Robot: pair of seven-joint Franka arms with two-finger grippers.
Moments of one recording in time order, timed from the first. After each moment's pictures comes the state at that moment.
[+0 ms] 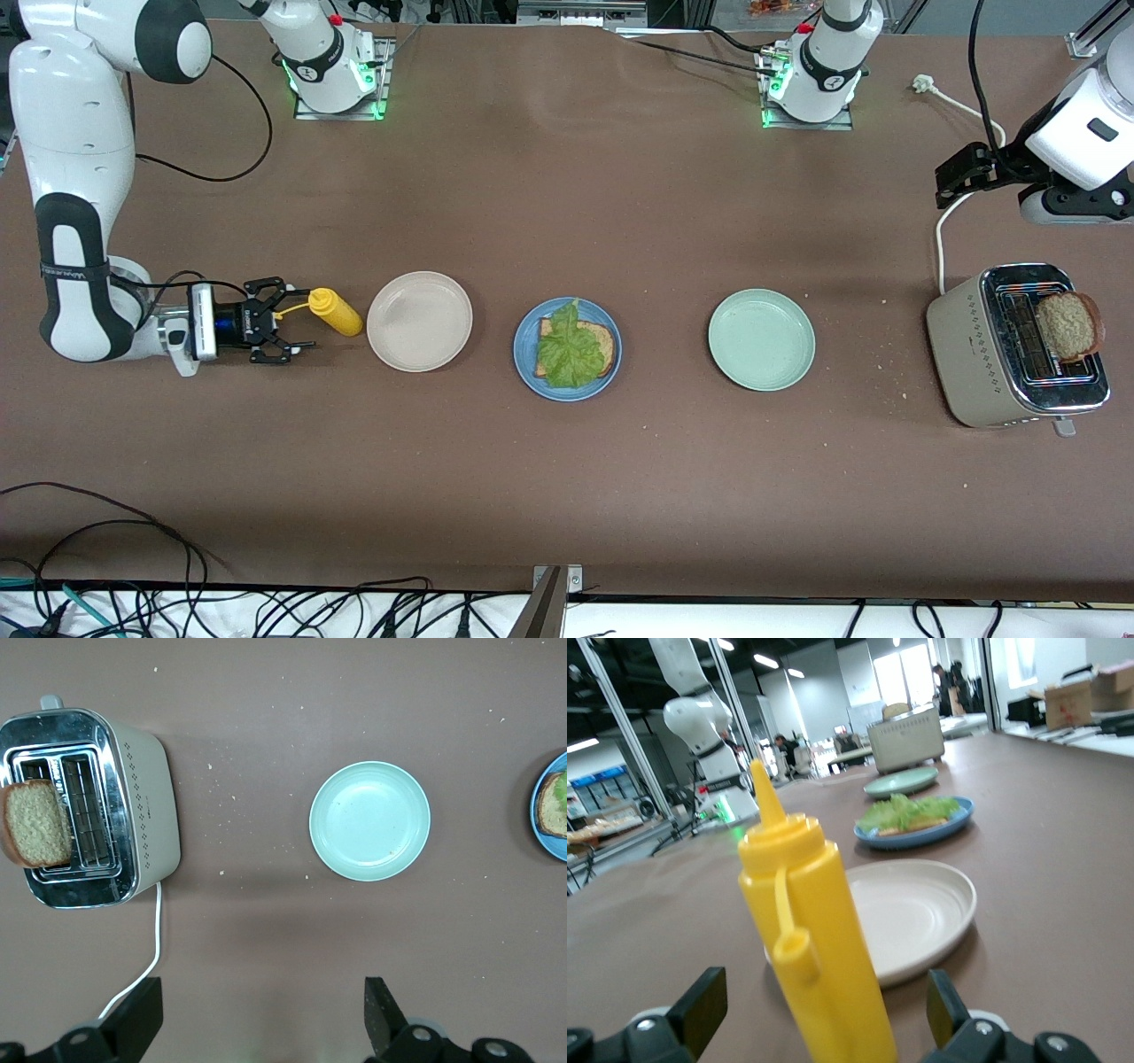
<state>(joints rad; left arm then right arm) -0.05 0.00 -0.04 -1.56 0.04 1.48 -0.07 -0.07 0.90 -0.28 -1.61 1.20 1.34 -2.37</state>
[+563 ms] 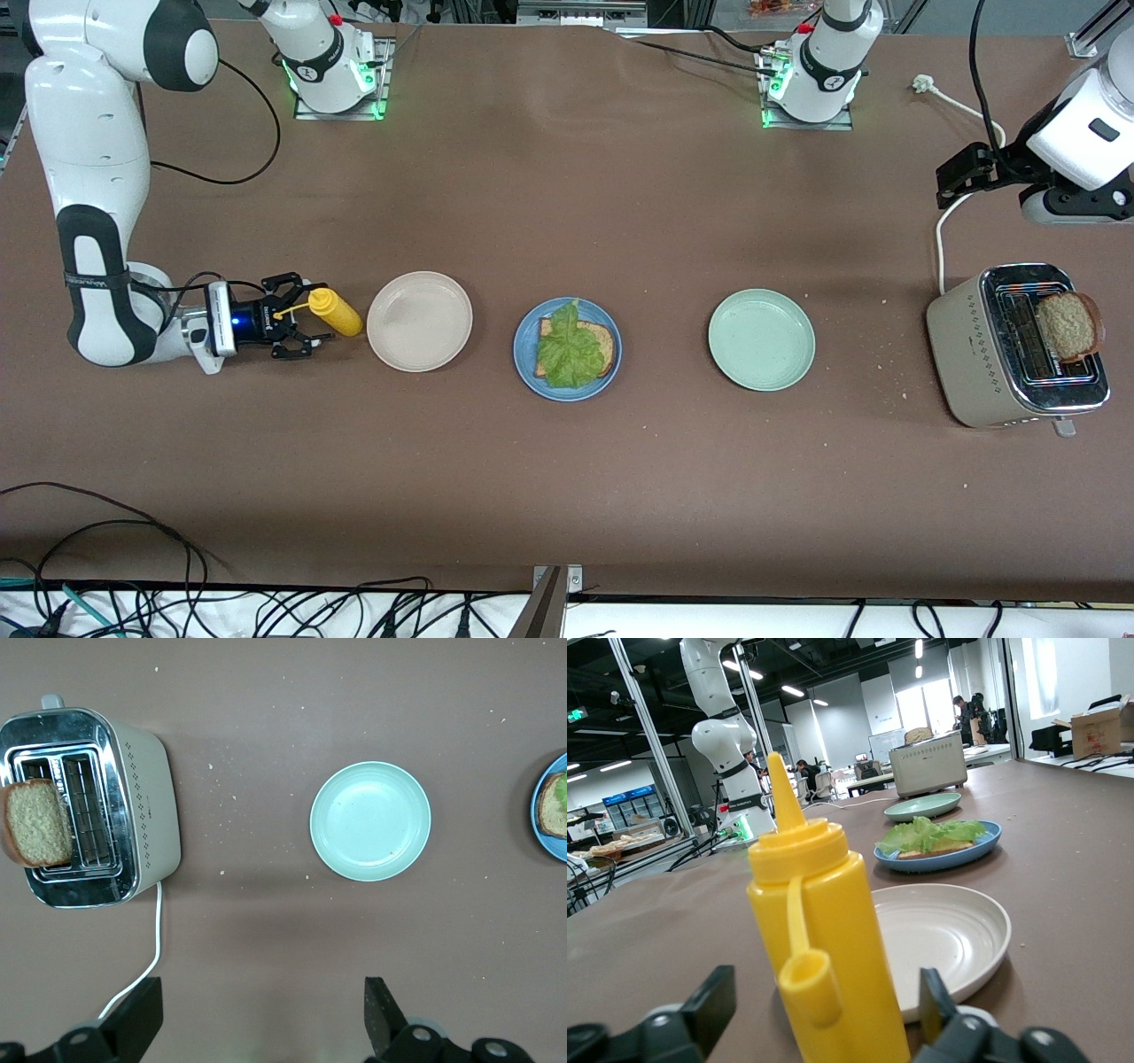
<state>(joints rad) -0.05 0.00 -0.04 -1.56 0.04 1.48 -0.07 -0.07 0.93 -0.25 -1.61 1.22 1.29 -2.42</state>
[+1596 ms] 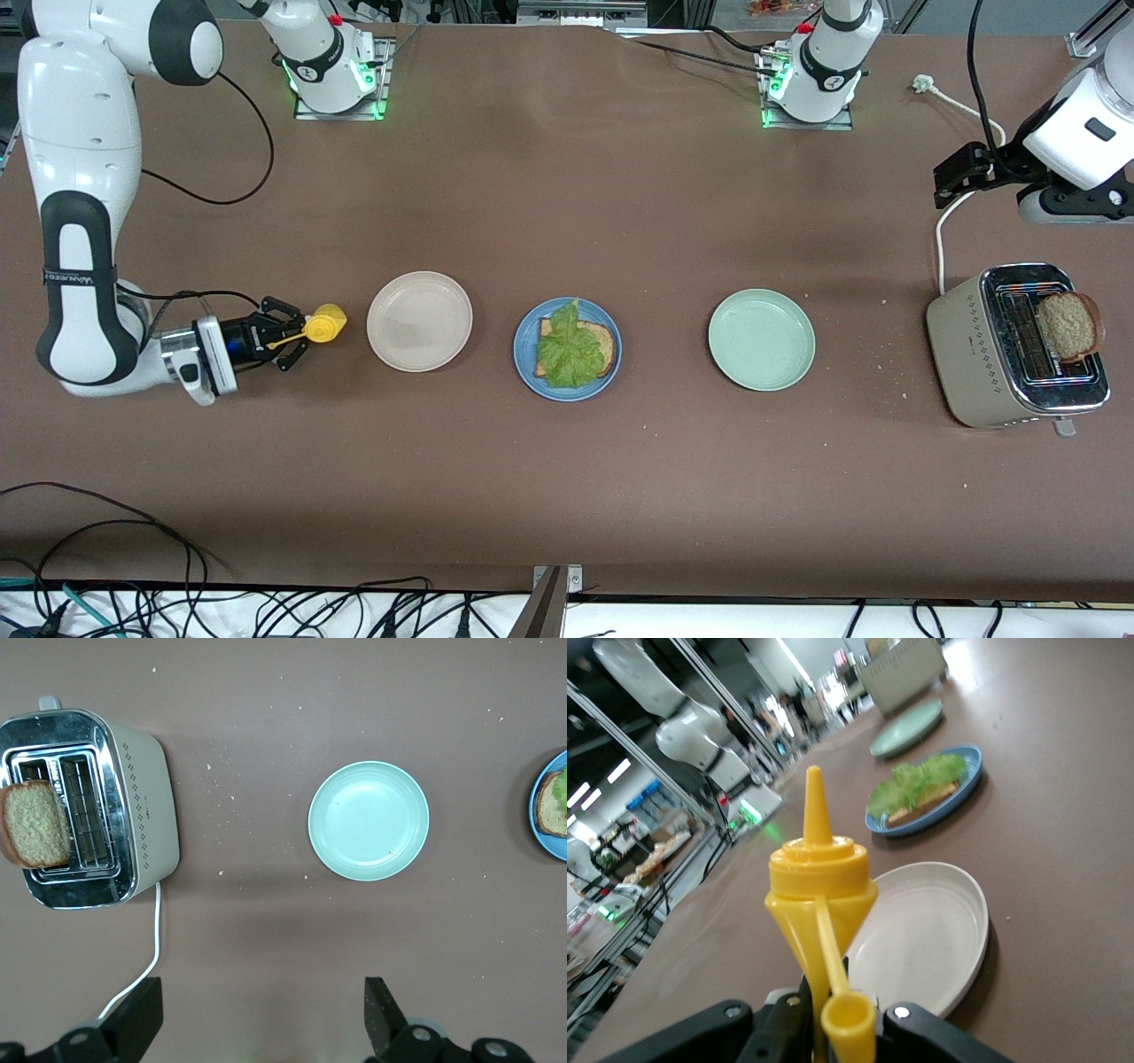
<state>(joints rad) -0.05 0.00 -0.04 -1.56 0.04 1.48 -0.07 -0.03 0.90 -0.23 -1.39 1.08 1.30 -1.83</state>
